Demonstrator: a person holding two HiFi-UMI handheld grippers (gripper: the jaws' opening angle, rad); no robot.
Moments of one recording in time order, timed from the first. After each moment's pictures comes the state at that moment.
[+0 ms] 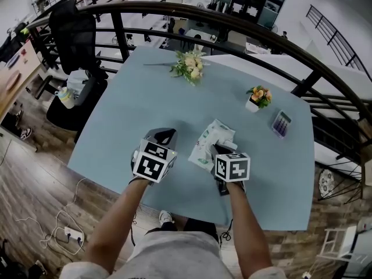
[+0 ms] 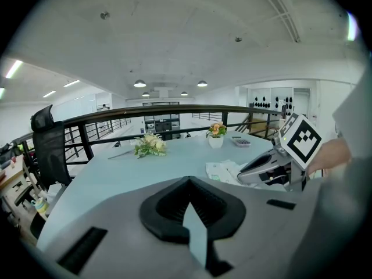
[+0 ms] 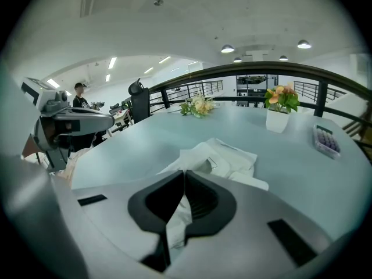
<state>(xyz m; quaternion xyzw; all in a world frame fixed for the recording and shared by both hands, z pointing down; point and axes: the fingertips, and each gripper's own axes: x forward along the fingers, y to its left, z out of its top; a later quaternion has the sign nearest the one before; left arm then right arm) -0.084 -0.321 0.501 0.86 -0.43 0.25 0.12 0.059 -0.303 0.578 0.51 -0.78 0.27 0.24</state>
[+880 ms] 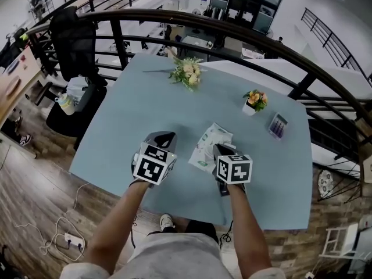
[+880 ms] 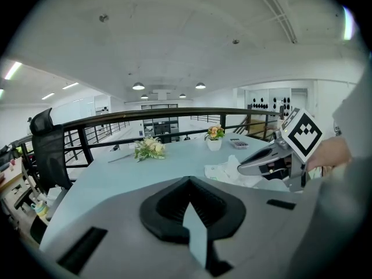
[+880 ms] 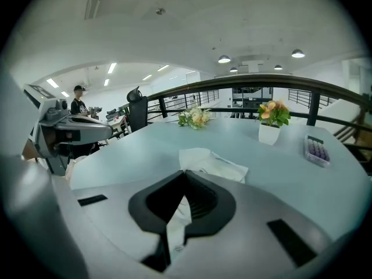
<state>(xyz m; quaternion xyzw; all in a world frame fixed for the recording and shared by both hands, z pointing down) -0.087 -0.317 0.490 0.87 -0.43 0.24 0.11 0.064 -0.305 0.548 0.53 -0.78 0.24 0.21</state>
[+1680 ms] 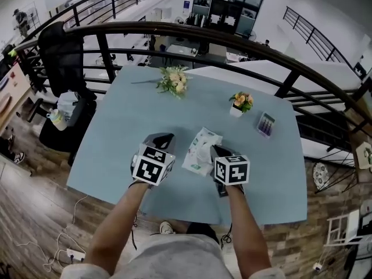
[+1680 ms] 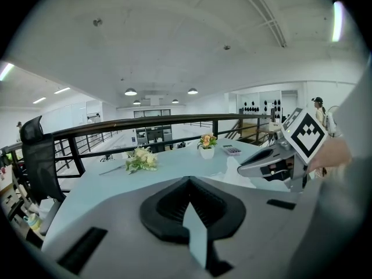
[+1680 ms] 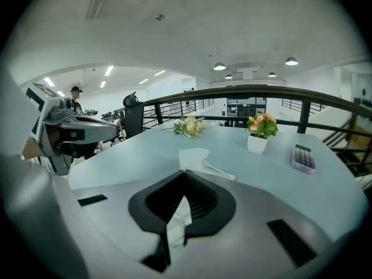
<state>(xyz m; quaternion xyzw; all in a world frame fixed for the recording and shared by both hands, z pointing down) -0.064 -0.322 0.466 0.89 -0.40 0.22 0.08 0.080 -0.299 0.520 0.56 -0.77 0.22 0.20</state>
